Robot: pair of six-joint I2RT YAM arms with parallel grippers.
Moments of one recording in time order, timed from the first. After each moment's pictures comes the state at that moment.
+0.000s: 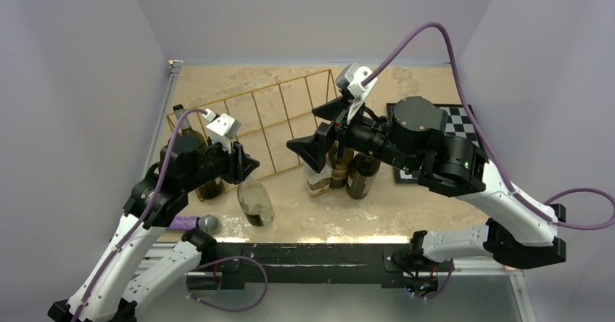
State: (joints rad) left arm -0.49 0.67 0.96 -0.69 0.24 -0.19; right arm 1.19 1.21 1.73 -0.58 0.15 0.16
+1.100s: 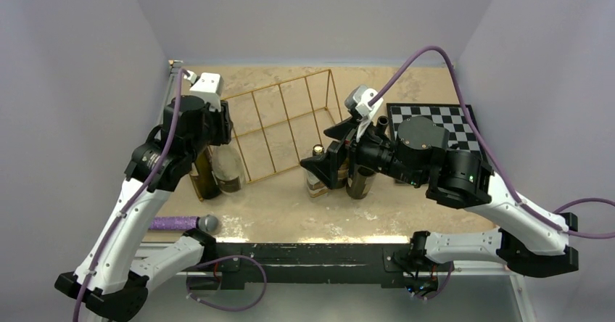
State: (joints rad) left arm -0.44 0.95 1.29 -0.82 -0.24 -0.18; right arm 1.19 1.06 1.52 -0.59 0.14 0.22
